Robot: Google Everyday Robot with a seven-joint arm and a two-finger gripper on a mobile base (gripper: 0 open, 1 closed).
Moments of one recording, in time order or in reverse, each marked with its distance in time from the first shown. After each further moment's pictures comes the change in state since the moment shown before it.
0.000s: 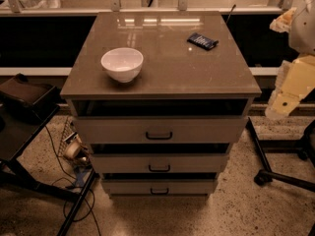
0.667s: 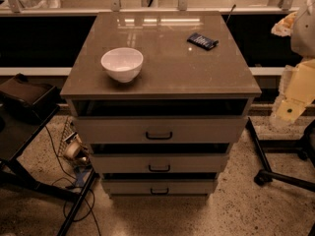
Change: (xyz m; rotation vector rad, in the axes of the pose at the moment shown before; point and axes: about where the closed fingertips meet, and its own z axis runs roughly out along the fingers) arm -0.001 0.015 -0.006 -0.026 0.040 -0.003
